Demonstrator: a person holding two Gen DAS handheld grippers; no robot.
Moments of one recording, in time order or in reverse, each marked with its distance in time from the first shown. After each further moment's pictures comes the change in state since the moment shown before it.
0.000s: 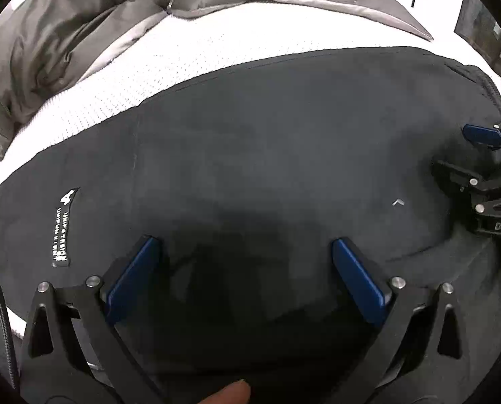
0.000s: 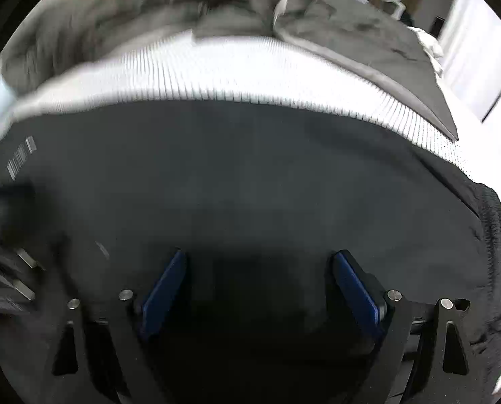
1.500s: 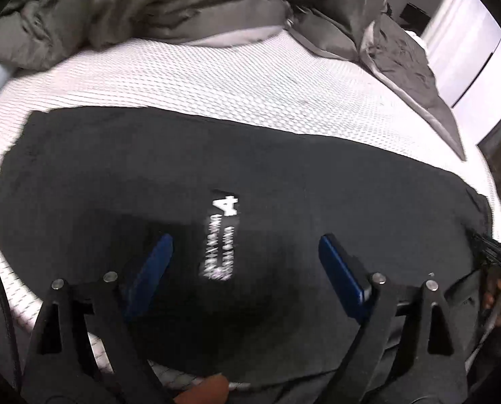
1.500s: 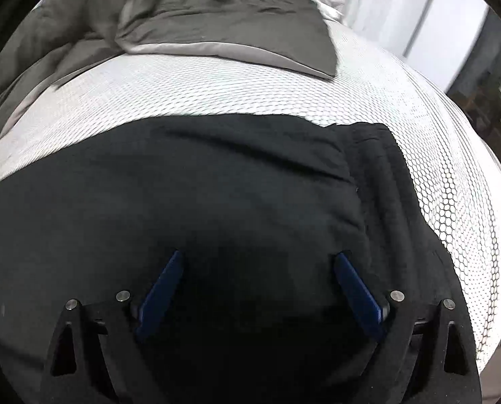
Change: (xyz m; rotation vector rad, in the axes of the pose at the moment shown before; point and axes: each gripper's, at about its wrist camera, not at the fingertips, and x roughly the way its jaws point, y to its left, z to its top) left arm -0.032 0.158 0.000 -0.415 -0.077 -0.077; right arm -0.015 -0.139 -0.005 0.331 0.045 -0.180
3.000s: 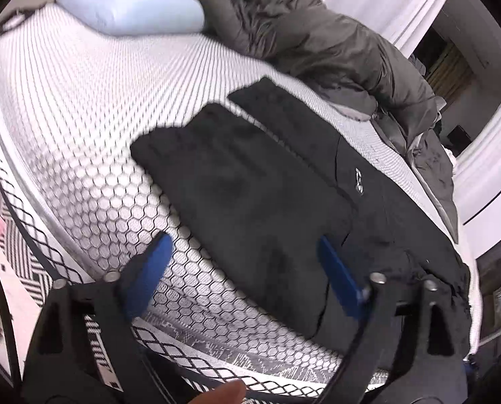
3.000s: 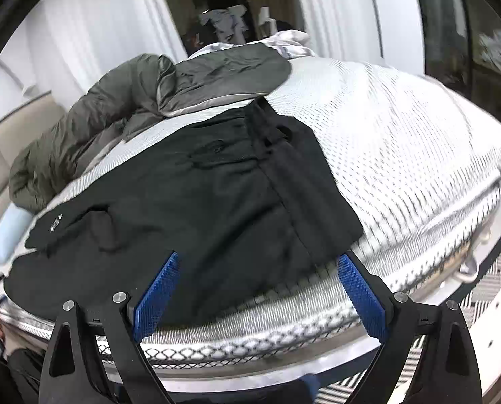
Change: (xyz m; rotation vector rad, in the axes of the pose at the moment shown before) left arm -0.168 0.174 -0.246 -0.466 -0.261 0.027; right arm -0.141 -0.142 -0.278 0.265 -0.287 0.272
